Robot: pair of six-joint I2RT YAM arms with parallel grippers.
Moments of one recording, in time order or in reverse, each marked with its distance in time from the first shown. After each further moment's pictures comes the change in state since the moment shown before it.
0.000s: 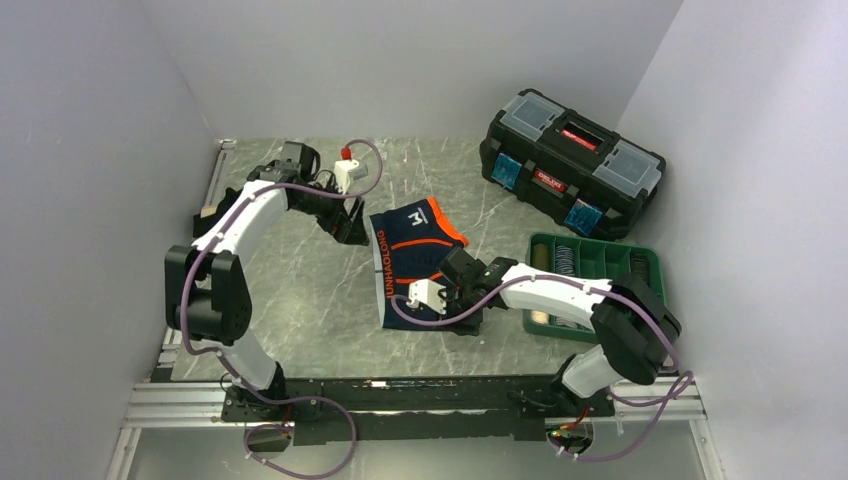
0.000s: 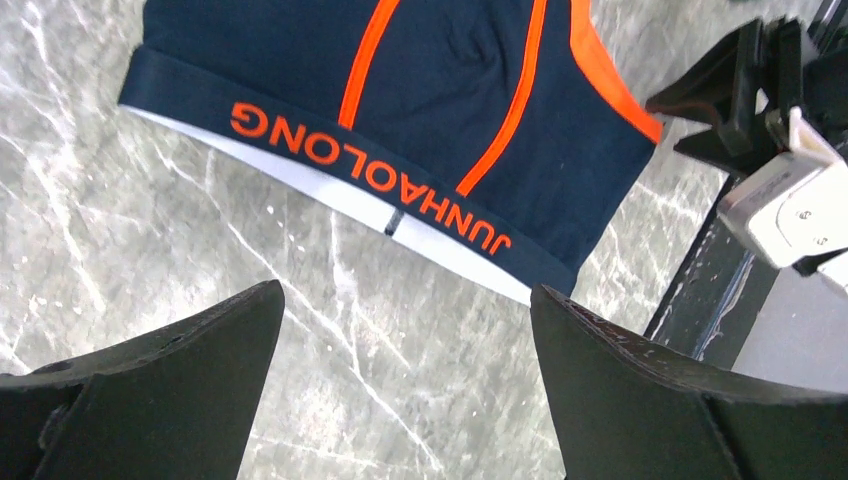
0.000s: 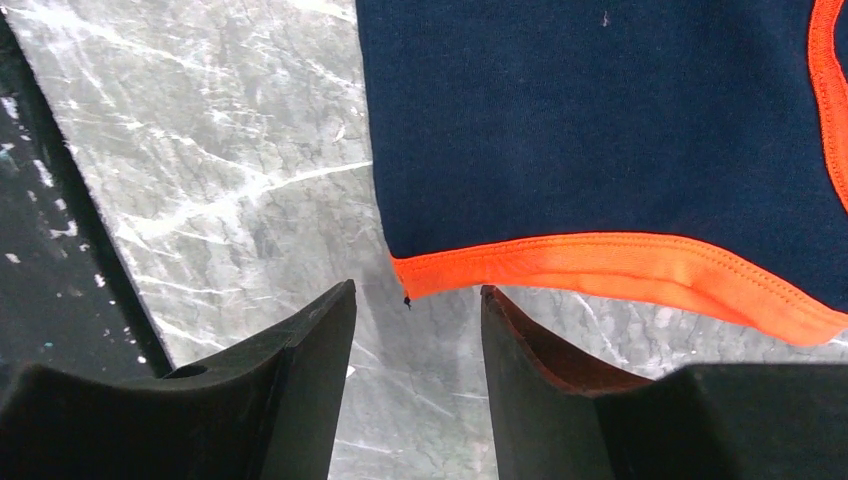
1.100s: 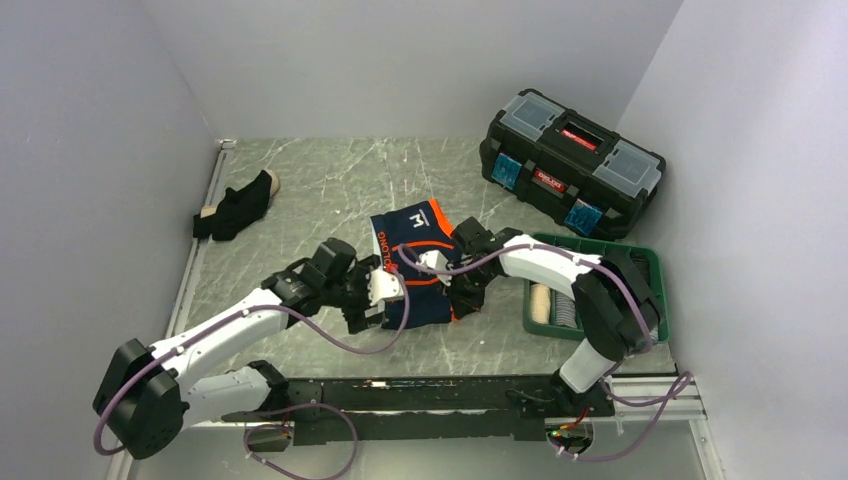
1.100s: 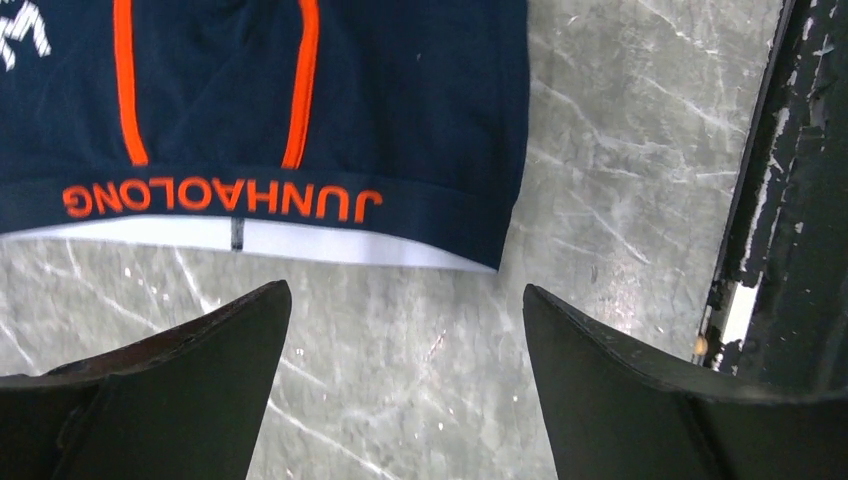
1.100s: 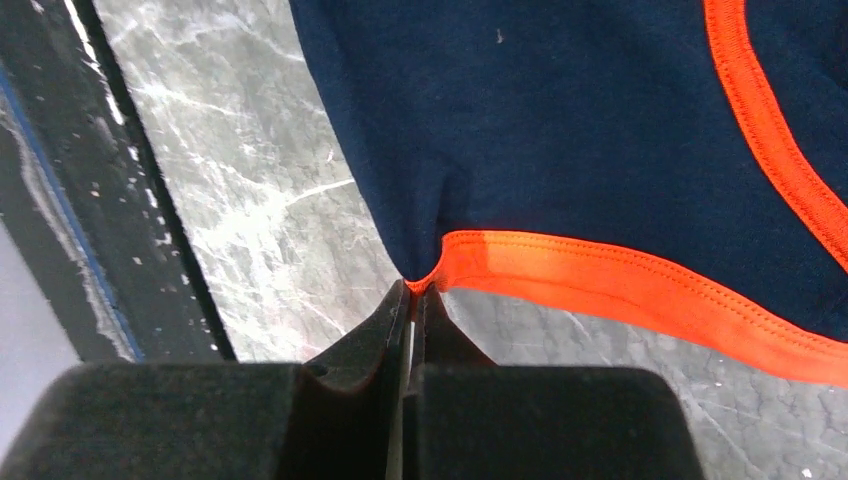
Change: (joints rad) left arm -0.478 -0.620 -0.728 0.381 -0.367 0.183; right arm -0.194 0.125 0.121 -0.091 -0.273 0.008
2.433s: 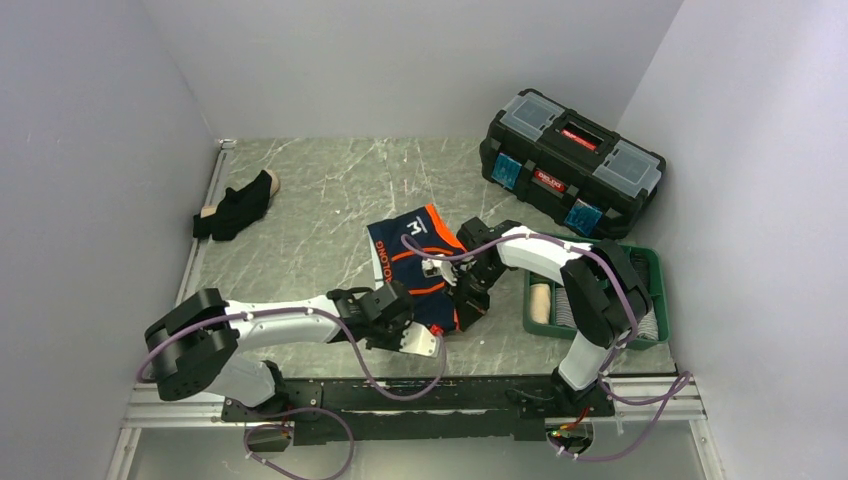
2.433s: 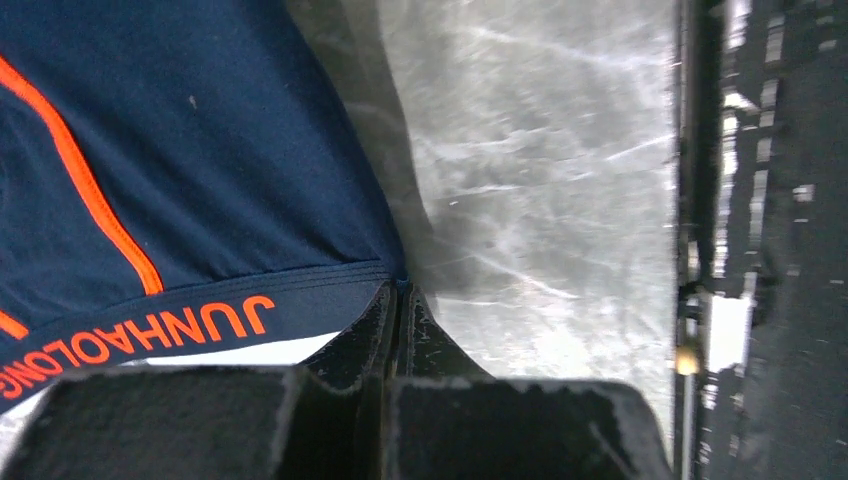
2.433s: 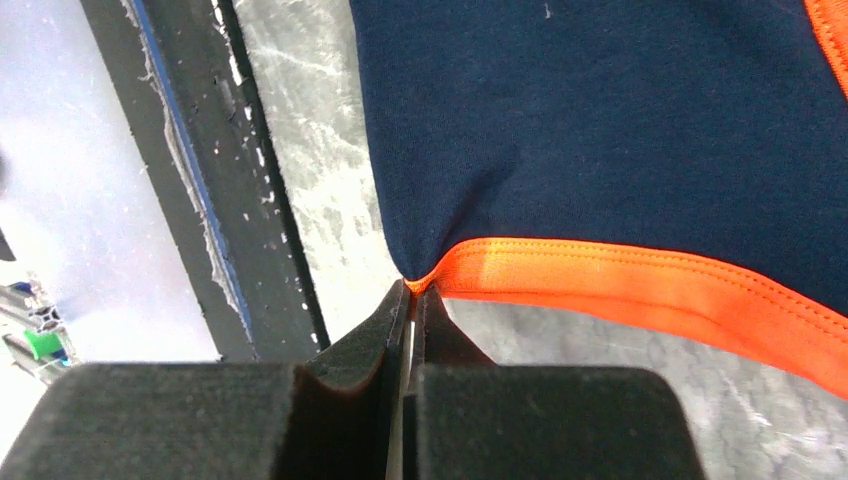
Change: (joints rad) left arm -0.397 0.315 -0.005 0.082 -0.282 0.112; right arm -0.083 0.100 0.064 -0.187 -0.190 -0.050
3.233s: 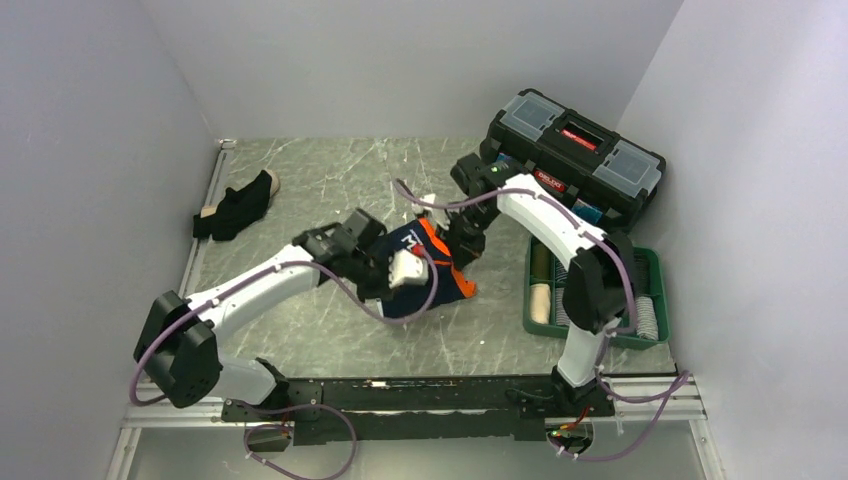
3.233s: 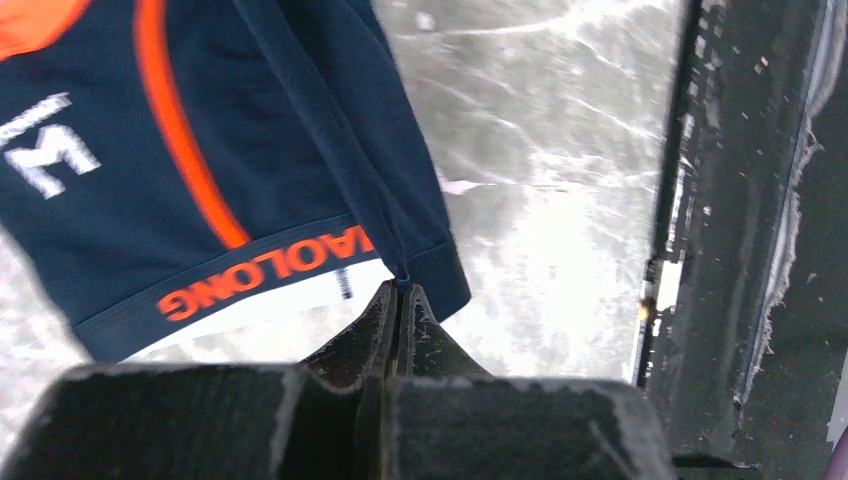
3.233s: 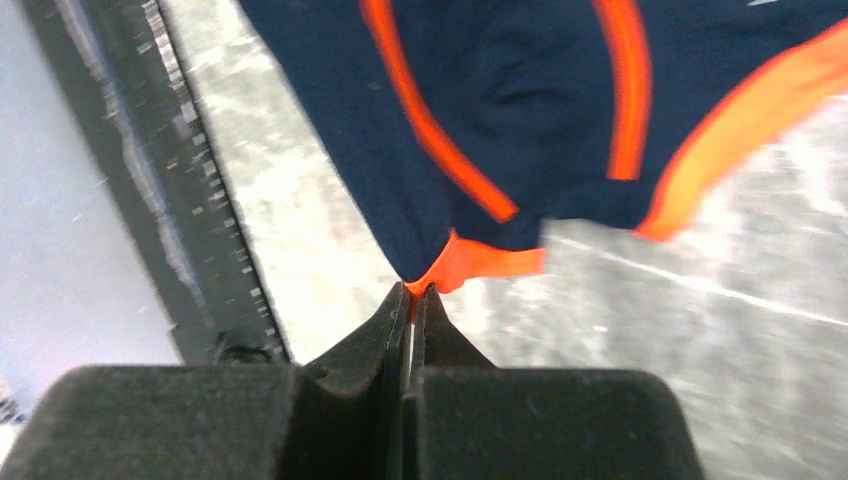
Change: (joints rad) left arm 0.297 -0.021 0.318 -0.341 0.338 -0.034; right arm -0.038 0.063 0.514 -0.365 0.135 -0.082
